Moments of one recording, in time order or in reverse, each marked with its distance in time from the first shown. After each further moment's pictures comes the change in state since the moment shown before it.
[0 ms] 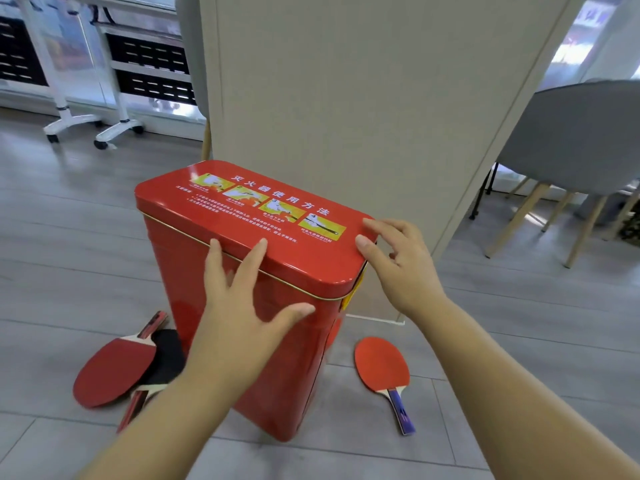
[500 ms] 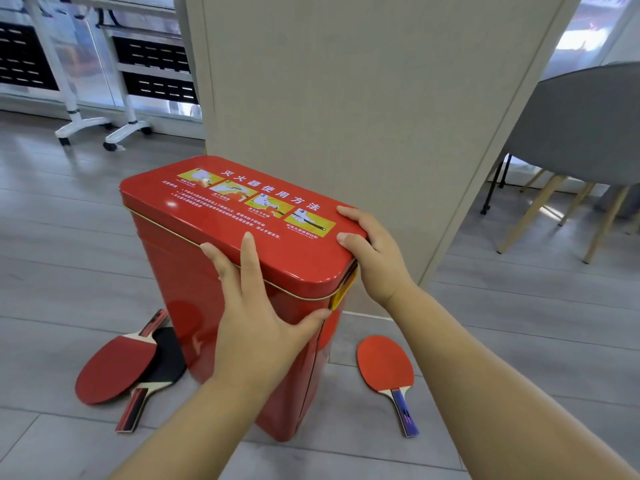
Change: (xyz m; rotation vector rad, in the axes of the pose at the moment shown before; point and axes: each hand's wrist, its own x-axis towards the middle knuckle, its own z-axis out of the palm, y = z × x) left_hand -0.004 0.011 0.045 0.089 0.081 -0.040; right_hand 0.015 0.004 0.023 0.391 -0.129 0.035
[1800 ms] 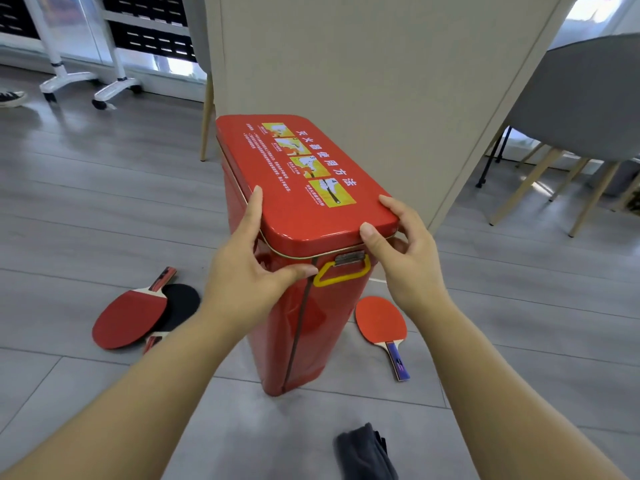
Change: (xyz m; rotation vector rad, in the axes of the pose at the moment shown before) left_hand -0.006 -0.023 -0.043 -0.412 -0.196 -0.041; right_hand -0.092 -0.032 0.006 0.054 0.187 0.044
